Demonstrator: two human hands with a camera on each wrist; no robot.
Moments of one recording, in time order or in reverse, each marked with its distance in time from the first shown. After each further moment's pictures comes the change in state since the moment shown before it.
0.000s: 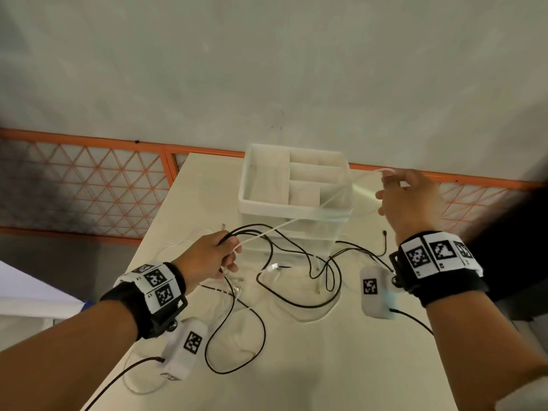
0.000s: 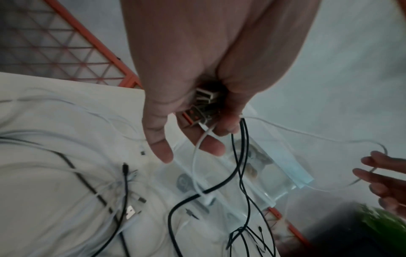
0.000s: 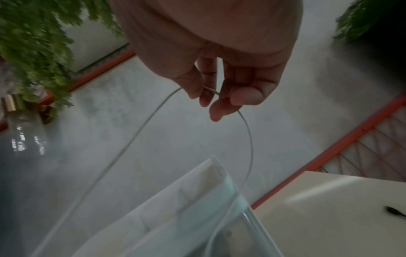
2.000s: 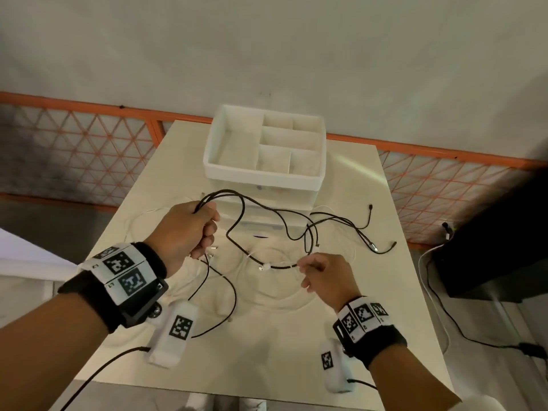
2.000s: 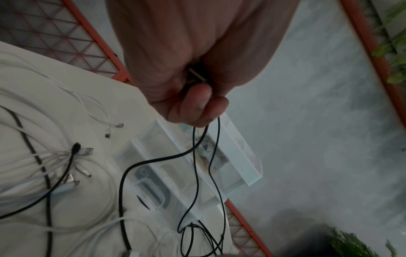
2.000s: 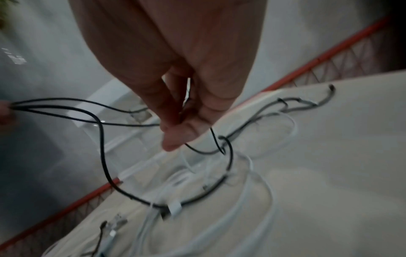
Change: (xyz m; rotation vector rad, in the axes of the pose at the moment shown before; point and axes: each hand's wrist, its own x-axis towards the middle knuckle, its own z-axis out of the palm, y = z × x) left_hand -0.032 0.027 0.058 -0.224 0.207 -0.041; right_hand -0.110 0.131 0.010 -0.004 -0.758 0.217
